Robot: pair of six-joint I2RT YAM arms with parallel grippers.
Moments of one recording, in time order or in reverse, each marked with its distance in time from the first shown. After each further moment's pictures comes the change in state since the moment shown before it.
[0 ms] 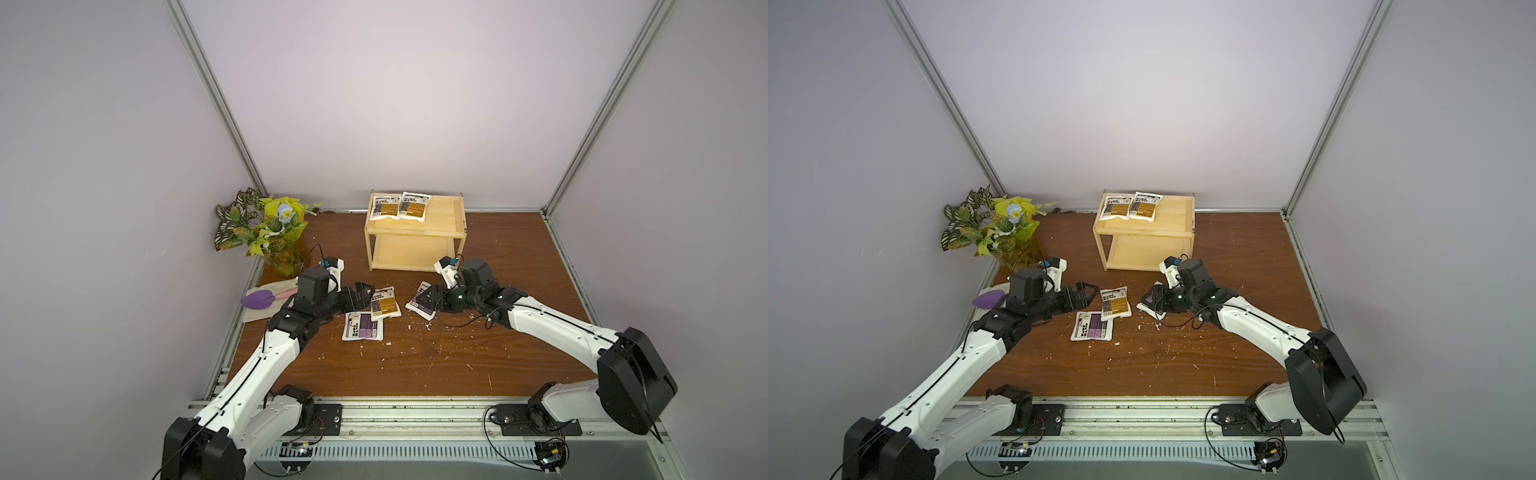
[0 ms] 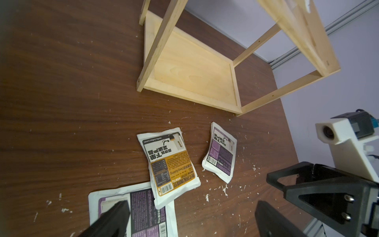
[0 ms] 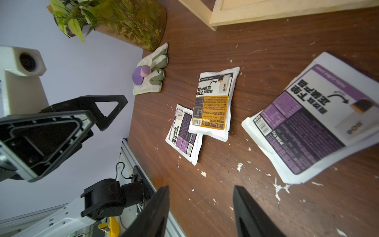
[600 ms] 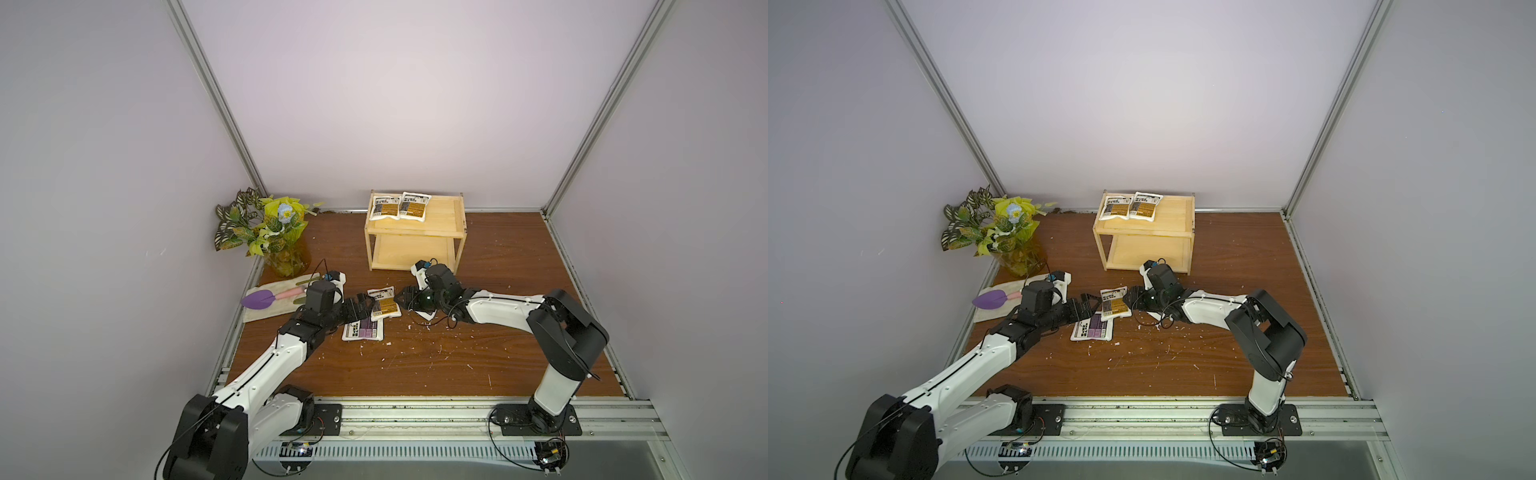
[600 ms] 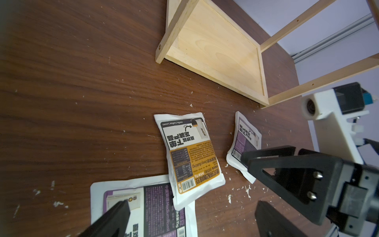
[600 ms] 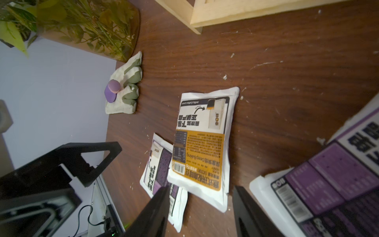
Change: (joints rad) left arm -0.028 0.089 -0.164 0.212 -0.027 -0.042; right arm 0.083 0.364 0.108 0.251 0.156 0.084
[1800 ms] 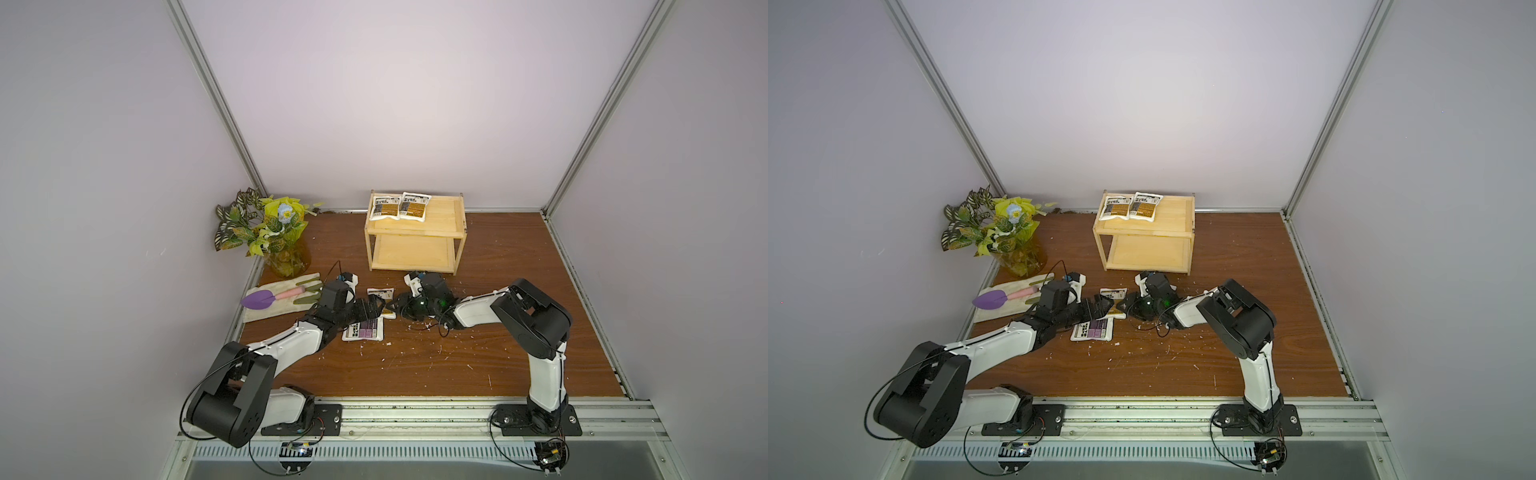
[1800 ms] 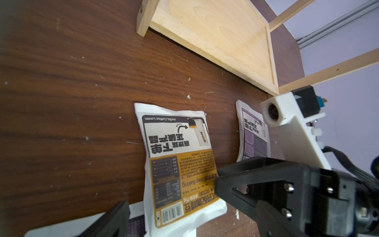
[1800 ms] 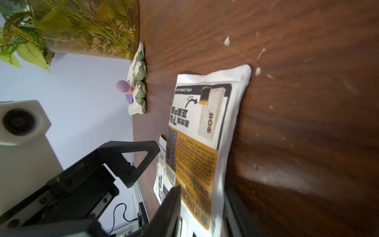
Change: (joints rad) left arm -0.046 0.257 -0.020 0.261 0.029 -0.029; right arm 0.006 0.205 -0.044 0.356 -0.179 0.259
